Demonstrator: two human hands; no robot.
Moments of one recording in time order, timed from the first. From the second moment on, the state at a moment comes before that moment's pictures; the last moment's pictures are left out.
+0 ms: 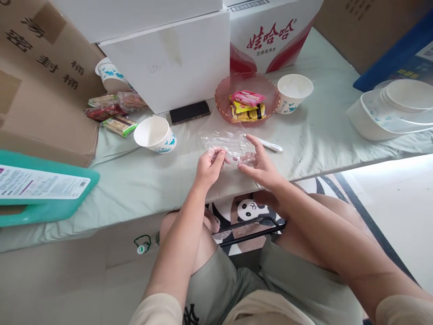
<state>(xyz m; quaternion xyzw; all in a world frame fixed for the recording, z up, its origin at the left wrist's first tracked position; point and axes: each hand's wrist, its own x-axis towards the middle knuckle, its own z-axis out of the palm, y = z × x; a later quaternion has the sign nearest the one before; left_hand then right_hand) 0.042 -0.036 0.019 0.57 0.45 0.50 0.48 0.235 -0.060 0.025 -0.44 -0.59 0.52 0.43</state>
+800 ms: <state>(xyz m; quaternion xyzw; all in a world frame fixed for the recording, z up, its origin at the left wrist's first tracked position) 0.019 -0.049 0.038 0.60 0.52 0.44 0.41 0.242 -0.058 0.050 -0.46 -0.55 0.44 0.55</state>
